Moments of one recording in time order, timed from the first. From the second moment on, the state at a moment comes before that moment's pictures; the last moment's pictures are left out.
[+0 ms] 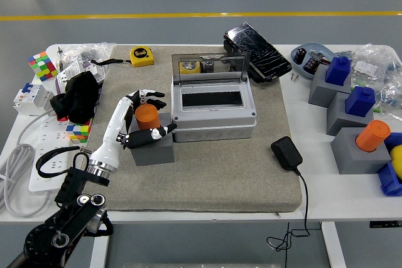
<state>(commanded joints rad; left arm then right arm) -0.18 0.02 -1.08 -1.09 1.34 0.24 -0.57 0.09 -0.06 1.53 0.18 -1.55 0.07 -0.27</state>
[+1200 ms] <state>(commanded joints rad) -0.23 0.00 -1.05 -1.03 1.24 0.21 -0.65 0.09 -0.06 1.52 0.18 -1.54 0.07 -0.27</state>
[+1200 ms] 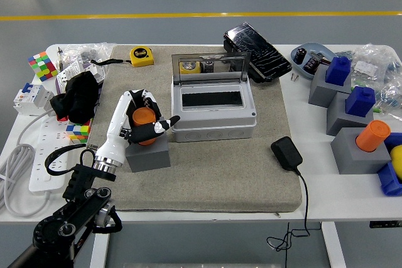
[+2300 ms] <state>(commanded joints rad) -0.79 0.00 -0.66 -1.00 1.81 0.15 -0.16 0.10 -0.06 1.50 0.18 -1.53 0.07 -0.28</state>
